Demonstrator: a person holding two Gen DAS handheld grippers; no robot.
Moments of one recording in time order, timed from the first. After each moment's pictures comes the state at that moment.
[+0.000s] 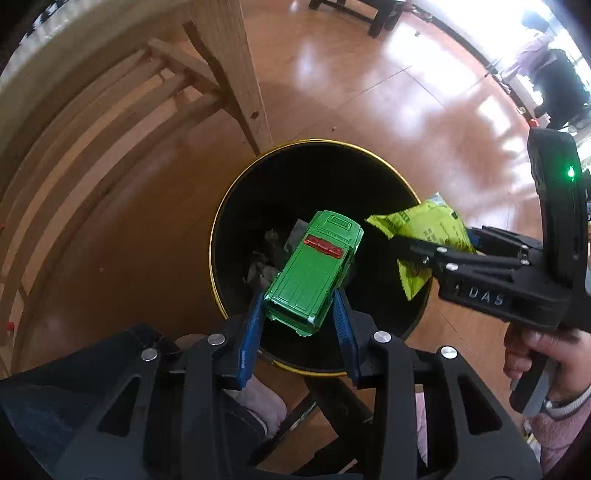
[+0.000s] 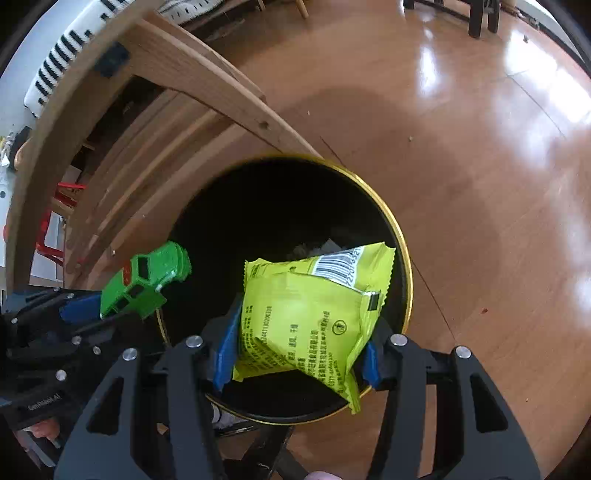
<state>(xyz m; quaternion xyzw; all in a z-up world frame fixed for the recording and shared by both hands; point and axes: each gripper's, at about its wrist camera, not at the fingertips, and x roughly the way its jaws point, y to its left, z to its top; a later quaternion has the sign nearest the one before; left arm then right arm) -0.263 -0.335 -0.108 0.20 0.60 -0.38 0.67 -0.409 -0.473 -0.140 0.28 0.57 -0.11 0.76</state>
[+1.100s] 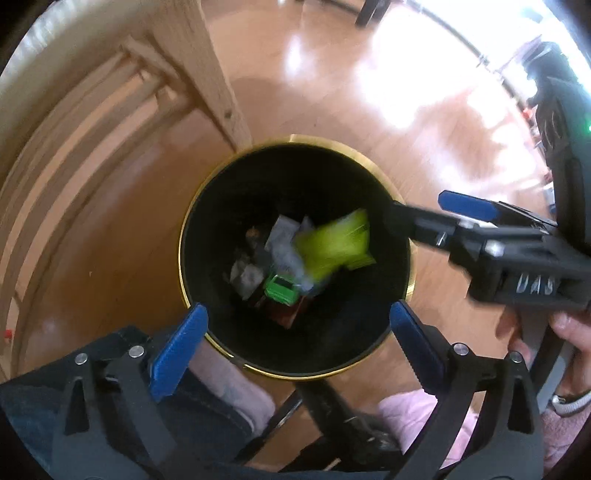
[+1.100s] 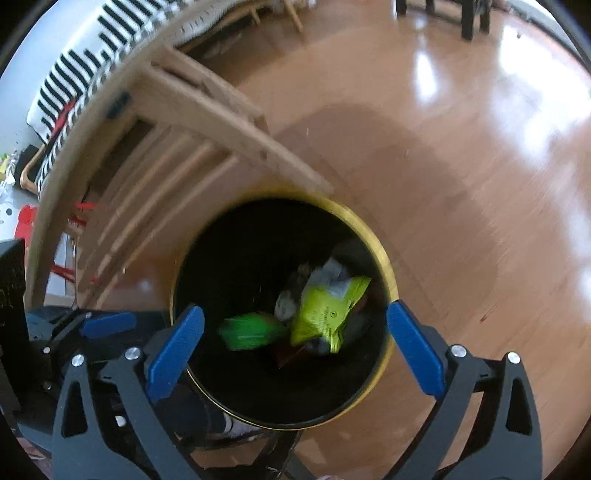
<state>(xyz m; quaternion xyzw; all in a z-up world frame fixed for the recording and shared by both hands) -0.278 -0.350 -0.097 0.20 0.60 -0.40 0.66 -0.420 -0.500 -0.100 0.29 0.53 -0.13 0.79</state>
